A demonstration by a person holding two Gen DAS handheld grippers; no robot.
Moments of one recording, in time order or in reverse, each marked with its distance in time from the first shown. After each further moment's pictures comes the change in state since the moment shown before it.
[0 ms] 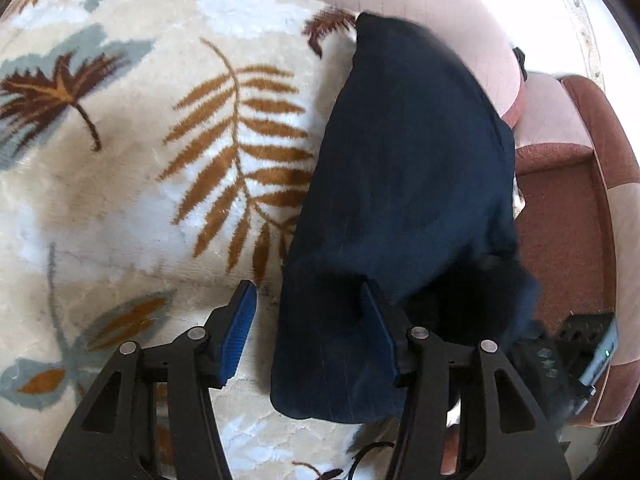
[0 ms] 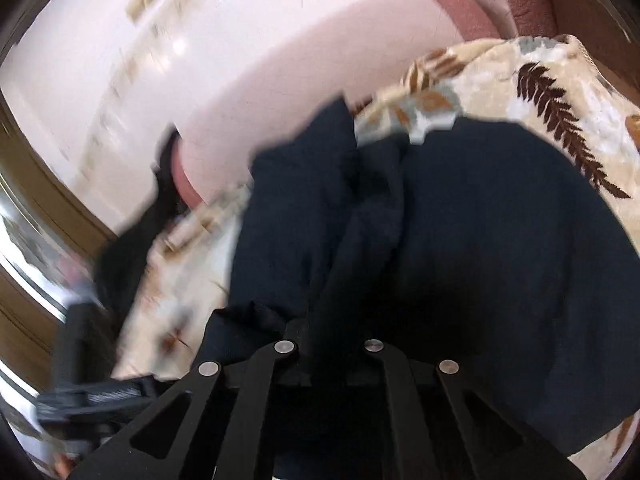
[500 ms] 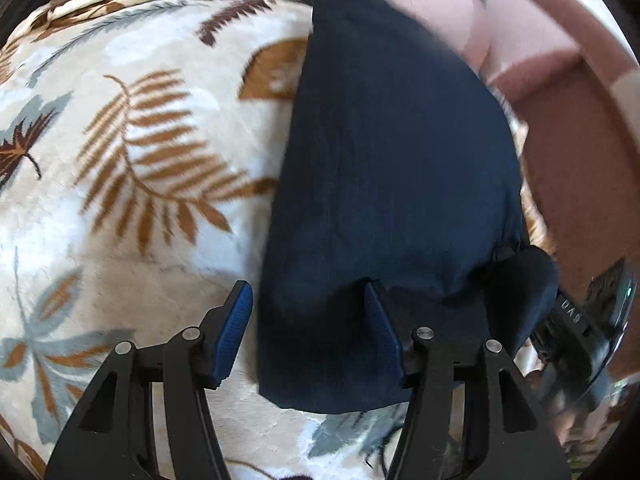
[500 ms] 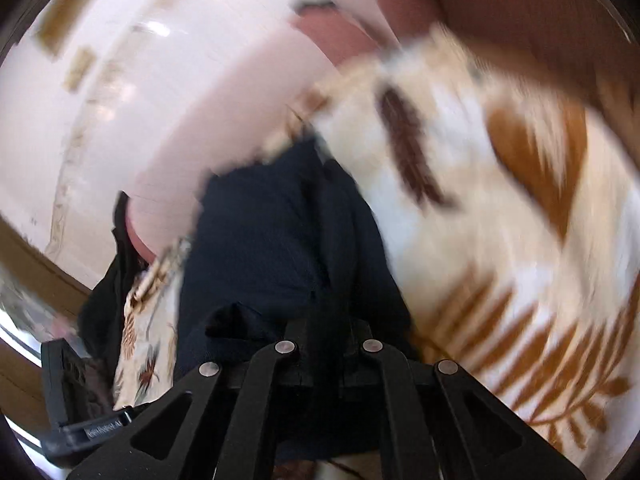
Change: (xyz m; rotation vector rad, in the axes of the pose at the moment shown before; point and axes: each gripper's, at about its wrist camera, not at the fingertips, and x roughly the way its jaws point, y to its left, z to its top) left arm 0.045 -0.087 -0.039 0.259 -0.007 0.180; right arm -0.050 -0.110 0.010 0.228 0.076 -0.172
